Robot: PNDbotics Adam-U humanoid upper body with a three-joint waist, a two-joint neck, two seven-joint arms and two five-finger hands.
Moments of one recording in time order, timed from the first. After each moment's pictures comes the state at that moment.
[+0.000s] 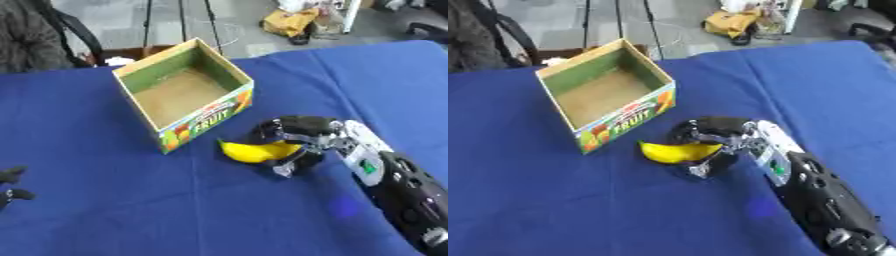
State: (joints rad) left arm -0.13 0.11 0.13 -1.73 0.23 -0.07 -0.16; right arm -0.62 -0.47 0.23 -1.20 0.78 -0.70 0.45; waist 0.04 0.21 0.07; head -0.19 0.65
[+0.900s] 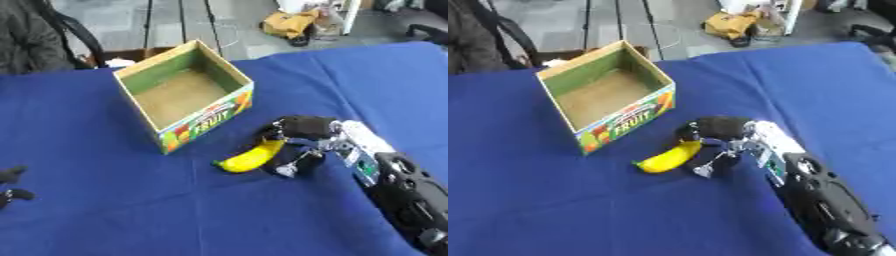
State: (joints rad) left arm -0.13 0.11 0.13 -1.73 0.23 -0.07 -0.16; right arm -0.63 -0.46 0.23 -1.17 0.90 -0.78 0.38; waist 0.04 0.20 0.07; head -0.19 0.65
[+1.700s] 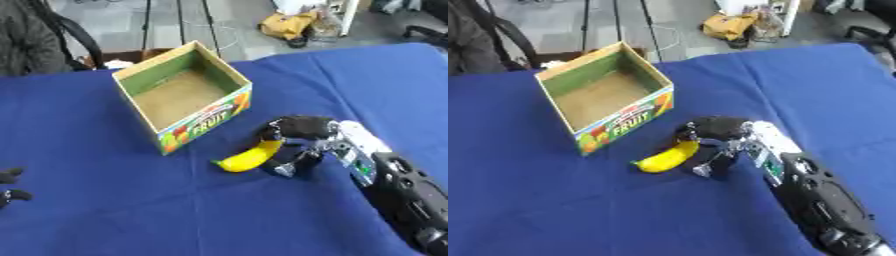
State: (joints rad) left arm -0.13 0.11 0.13 -1.73 0.23 -0.07 -0.16; right arm -0.63 -0.45 0.23 -1.18 0.87 -0.78 0.37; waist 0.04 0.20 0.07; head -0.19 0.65
